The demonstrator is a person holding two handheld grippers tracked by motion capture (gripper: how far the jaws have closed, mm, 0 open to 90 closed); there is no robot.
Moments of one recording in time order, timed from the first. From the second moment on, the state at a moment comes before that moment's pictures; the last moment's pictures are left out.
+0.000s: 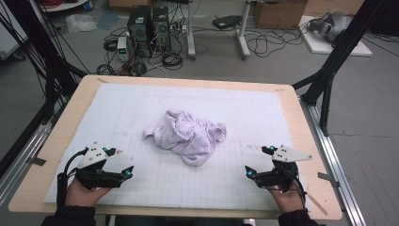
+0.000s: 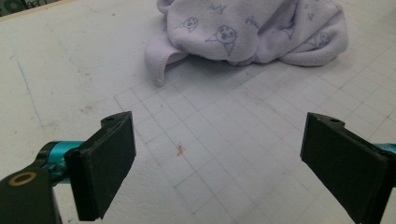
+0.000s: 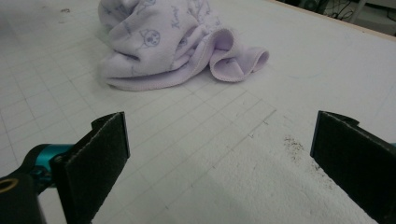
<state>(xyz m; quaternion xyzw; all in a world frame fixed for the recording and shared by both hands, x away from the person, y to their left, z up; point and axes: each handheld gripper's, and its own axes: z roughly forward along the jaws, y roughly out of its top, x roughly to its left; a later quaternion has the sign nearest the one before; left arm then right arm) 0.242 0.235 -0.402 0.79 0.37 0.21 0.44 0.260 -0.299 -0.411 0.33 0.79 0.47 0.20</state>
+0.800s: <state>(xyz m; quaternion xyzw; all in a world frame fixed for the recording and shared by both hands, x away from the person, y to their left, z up) 0.248 0.231 -0.402 0.79 0.37 0.21 0.45 0.293 -0.276 -0.400 0.32 0.80 0.48 0.17</state>
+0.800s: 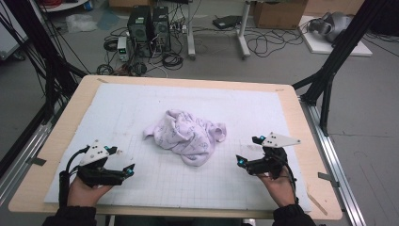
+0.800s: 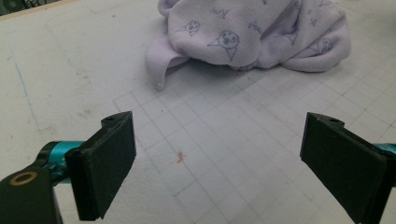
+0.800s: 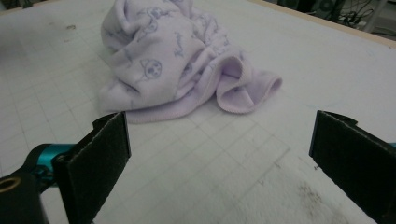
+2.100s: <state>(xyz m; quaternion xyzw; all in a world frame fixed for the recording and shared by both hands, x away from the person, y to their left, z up) 0.359 0.130 -0.424 0.85 0.31 0.16 0.39 0.367 -0.166 -0.442 0.24 0.87 0.42 0.05</state>
